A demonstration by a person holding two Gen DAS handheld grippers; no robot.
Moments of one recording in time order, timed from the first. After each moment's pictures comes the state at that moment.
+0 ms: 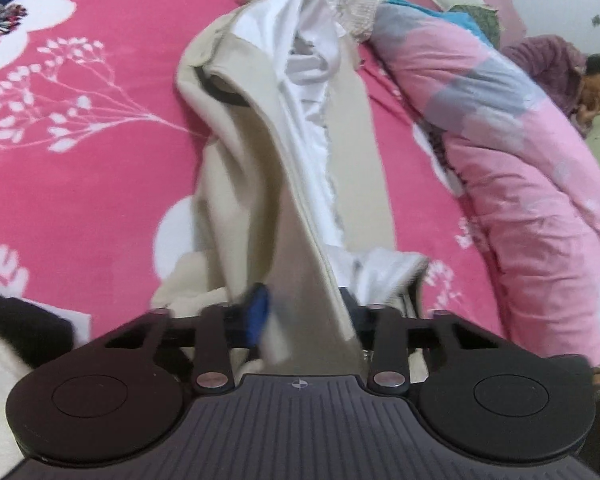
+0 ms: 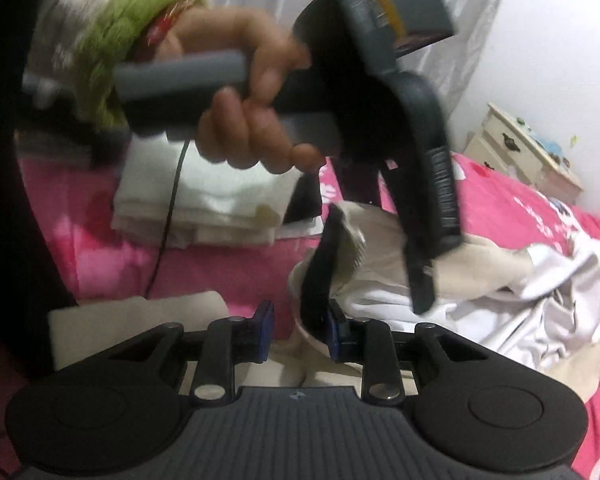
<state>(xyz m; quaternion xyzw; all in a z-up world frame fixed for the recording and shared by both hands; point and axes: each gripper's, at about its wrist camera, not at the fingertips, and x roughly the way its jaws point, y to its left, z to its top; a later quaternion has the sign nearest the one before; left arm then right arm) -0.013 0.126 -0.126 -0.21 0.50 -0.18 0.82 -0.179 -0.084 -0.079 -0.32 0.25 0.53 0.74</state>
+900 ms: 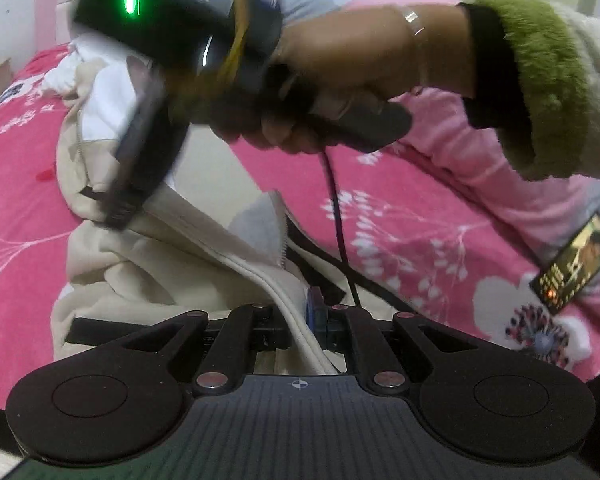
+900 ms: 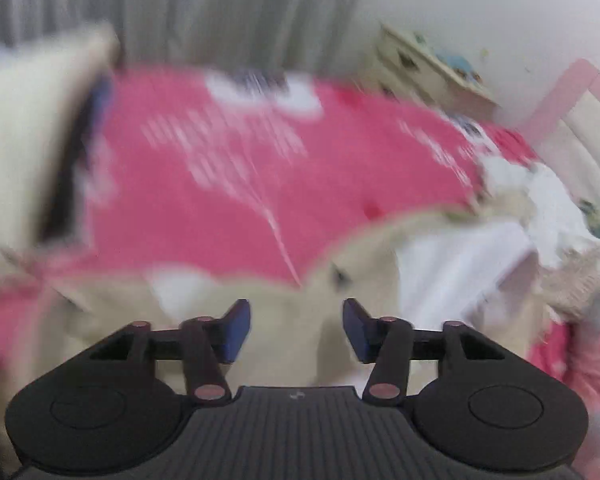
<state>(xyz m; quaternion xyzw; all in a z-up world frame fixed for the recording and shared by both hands) -0.091 0.007 -0.111 0.05 0.39 -0.33 0.86 0.018 -0.023 -0.106 -0.36 0.35 0.34 0.79</state>
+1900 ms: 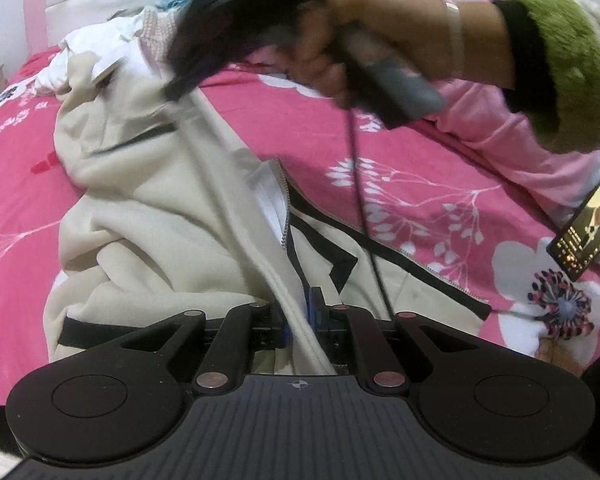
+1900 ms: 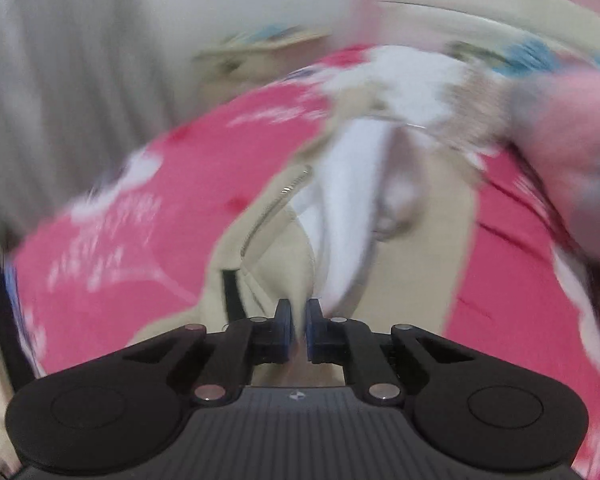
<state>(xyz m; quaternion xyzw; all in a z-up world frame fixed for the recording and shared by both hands) -0.093 -0.003 -0.133 0.09 0.39 -0.33 0.85 0.058 -0.142 -0.092 0.01 0.40 0.19 0.90</state>
